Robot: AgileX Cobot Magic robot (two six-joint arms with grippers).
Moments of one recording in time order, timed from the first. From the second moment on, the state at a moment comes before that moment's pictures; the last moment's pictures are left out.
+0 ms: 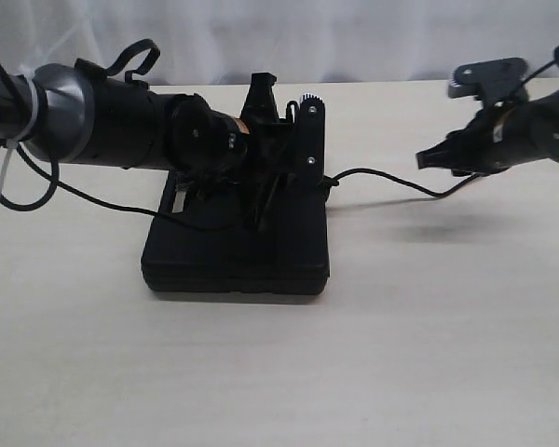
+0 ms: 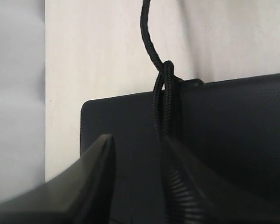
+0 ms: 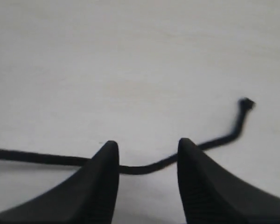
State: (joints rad) left arm -0.66 1.98 -1.21 -0.42 0.03 1.54; right arm 0.08 1.88 -1.06 -0.50 0.14 0.36
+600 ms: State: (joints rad) left arm -0.66 1.98 -1.21 -0.42 0.03 1.54; right arm 0.23 1.99 -1.06 -0.50 0.06 0.09
